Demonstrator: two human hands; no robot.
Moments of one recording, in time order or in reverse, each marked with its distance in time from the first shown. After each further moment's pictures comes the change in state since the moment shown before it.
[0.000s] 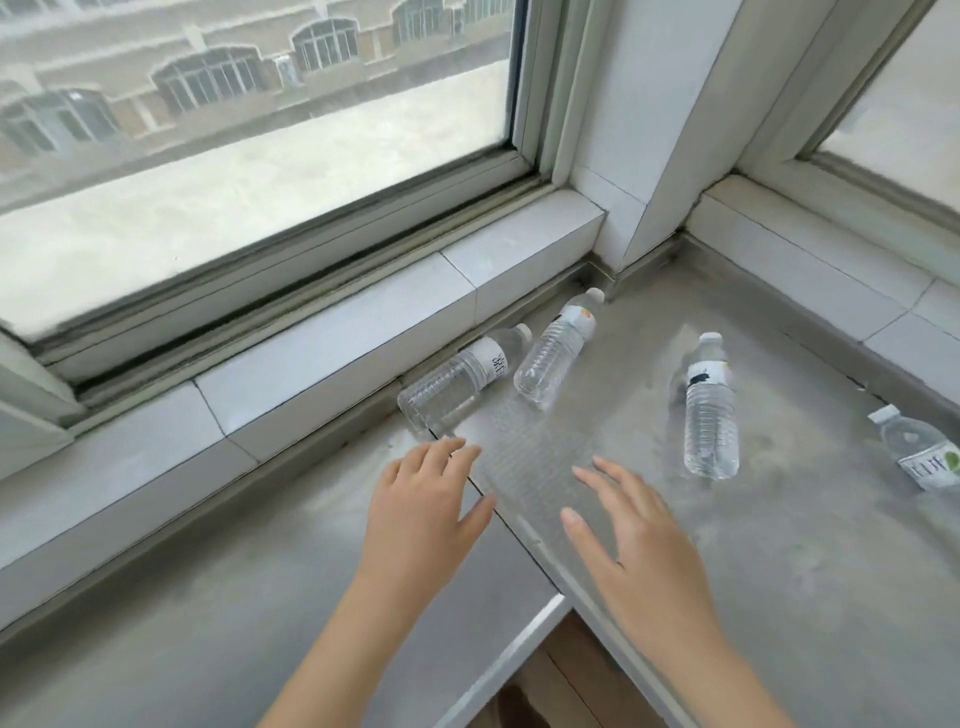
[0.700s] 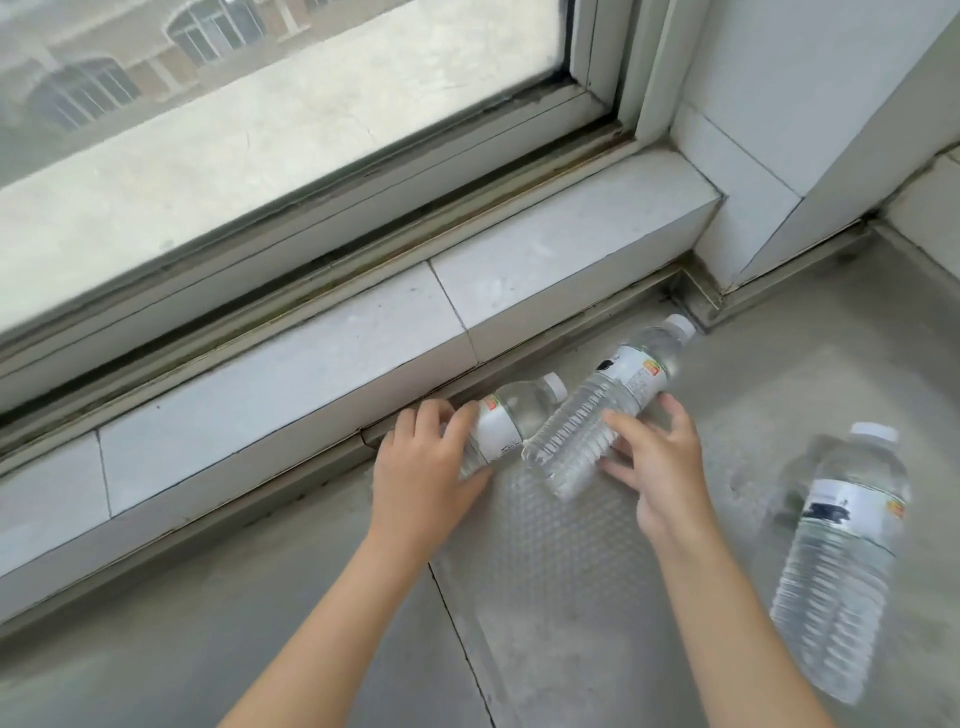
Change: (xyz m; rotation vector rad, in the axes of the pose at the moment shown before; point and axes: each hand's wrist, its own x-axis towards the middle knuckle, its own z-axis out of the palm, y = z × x) left_hand 0.160 -0.012 0.102 0.226 0.028 -0.243; right_hand 0.273 0.086 0.039 1.187 -0.100 0.646
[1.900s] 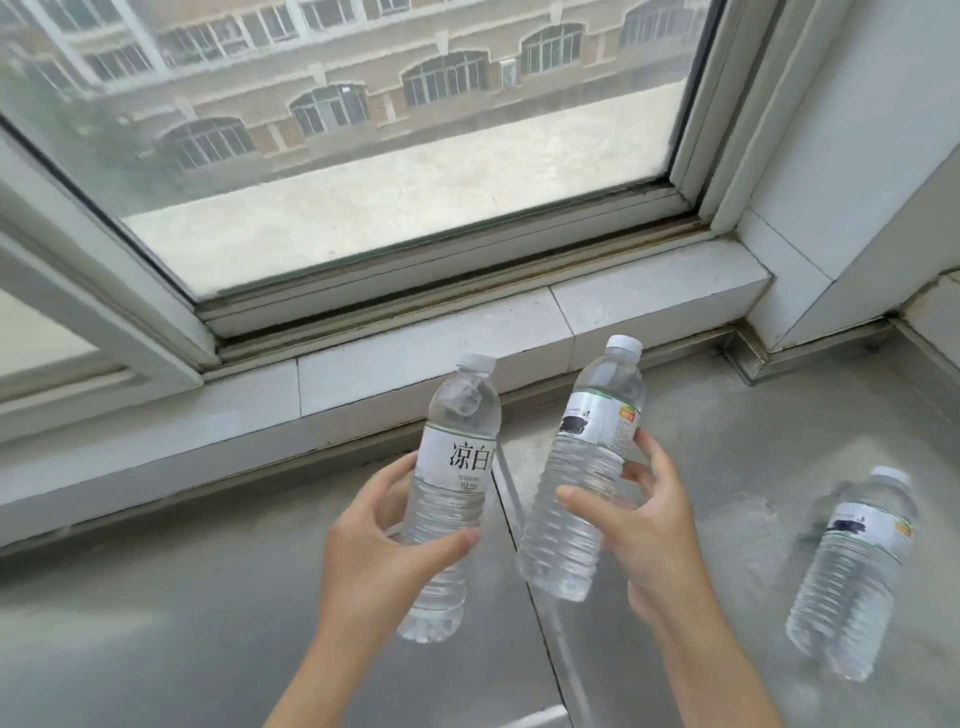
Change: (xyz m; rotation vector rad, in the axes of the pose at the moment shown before) left_hand -0.159 -0.033 -0.149 -1.063 0.081 -0.720; right_hand -0.175 0.014 0.033 -0.181 -0.333 -0.285
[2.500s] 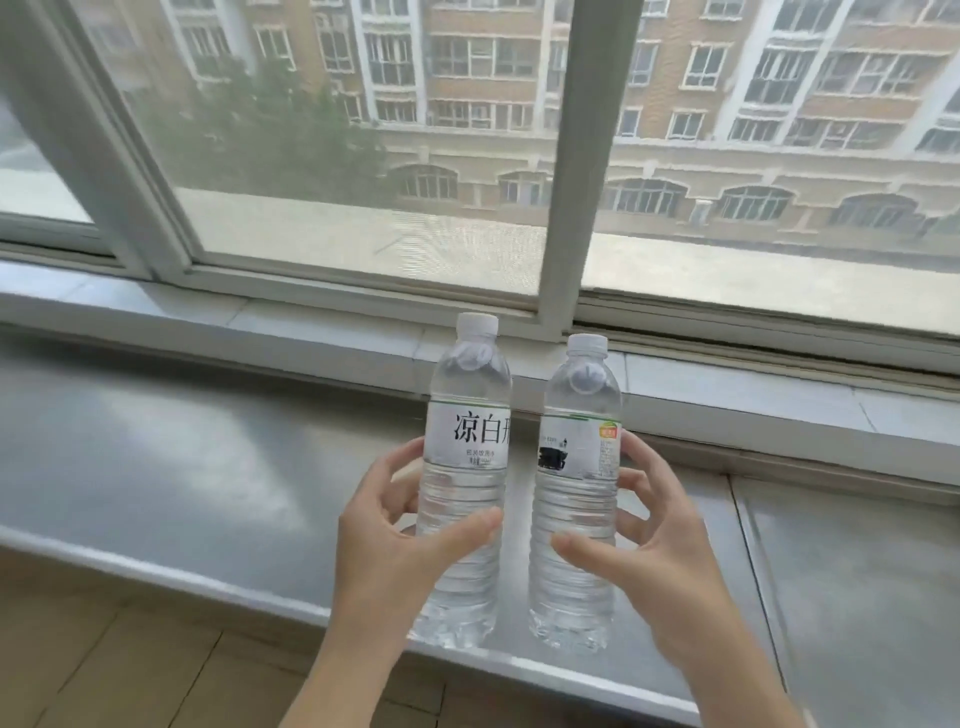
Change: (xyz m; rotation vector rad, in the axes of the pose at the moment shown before) left_hand -0.176 -0.077 -0.266 -0.450 0.451 0.018; right_hand -0.225 0.027 0.209 -0.292 -0.682 -0.245
